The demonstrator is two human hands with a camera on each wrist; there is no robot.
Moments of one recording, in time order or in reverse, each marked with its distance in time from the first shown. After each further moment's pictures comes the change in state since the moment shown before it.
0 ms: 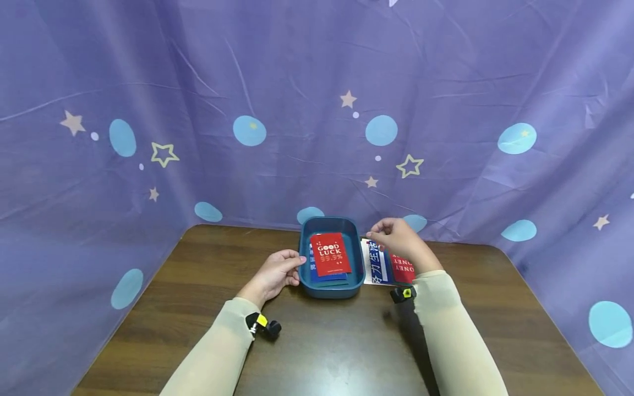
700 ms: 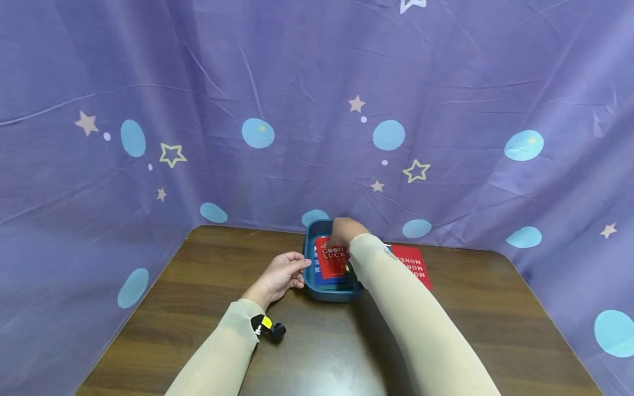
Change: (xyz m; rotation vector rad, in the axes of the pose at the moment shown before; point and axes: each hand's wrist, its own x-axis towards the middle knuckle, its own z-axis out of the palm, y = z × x) left_hand -0.003 -0.001 0.001 -0.001 -0.018 0.011; right_hand 0.102 -0.073 0.104 -0.565 -0.231 0.224
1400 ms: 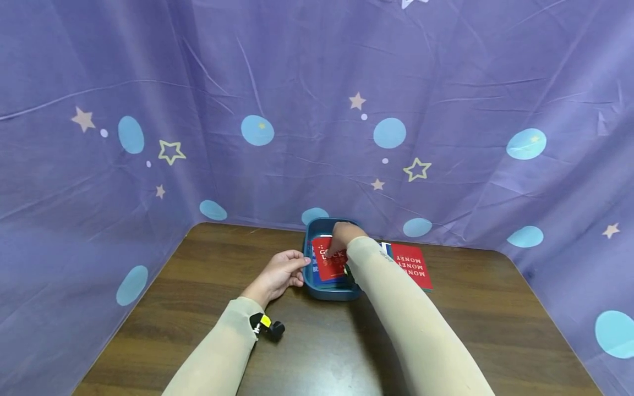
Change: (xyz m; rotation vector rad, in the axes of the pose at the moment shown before) left_hand 0.002 0.000 0.002 -0.002 -0.001 -0.001; right_hand 0.003 0.003 0.016 -0.022 -0.040 0.057
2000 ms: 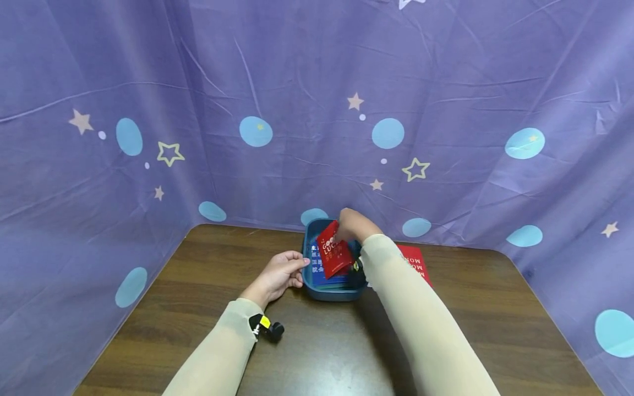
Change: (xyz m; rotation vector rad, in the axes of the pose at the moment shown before) left_hand -0.001 0.000 -0.001 0.004 -0.003 0.000; right_hand 0.024 0.028 -0.026 0.084 0.101 -0.183
